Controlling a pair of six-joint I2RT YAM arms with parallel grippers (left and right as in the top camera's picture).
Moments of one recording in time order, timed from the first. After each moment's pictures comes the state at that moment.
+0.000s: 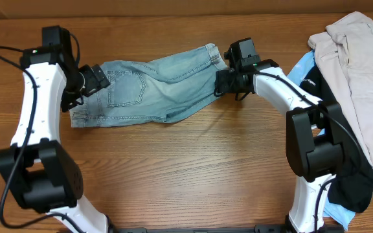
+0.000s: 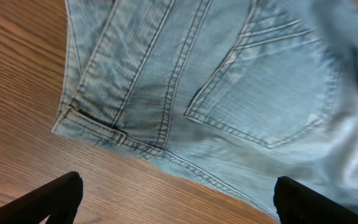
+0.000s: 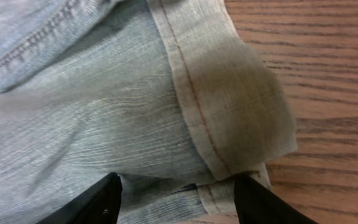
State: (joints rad) left arm 0.16 1.89 1.64 -1.14 0.05 -0.43; right arm 0.28 2.12 1.51 -0.54 -0.14 0.23
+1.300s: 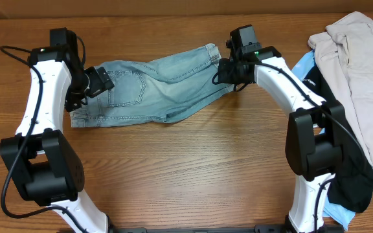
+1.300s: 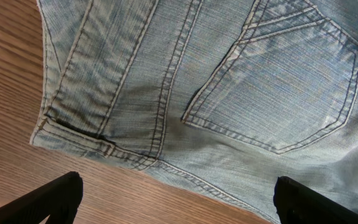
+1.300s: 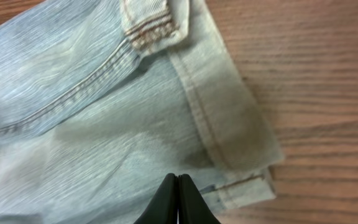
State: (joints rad) left arm 0.15 1.94 1.64 -1.13 0.06 -0.41; right arm 0.28 2.13 1.67 -0.67 -0.14 0.33
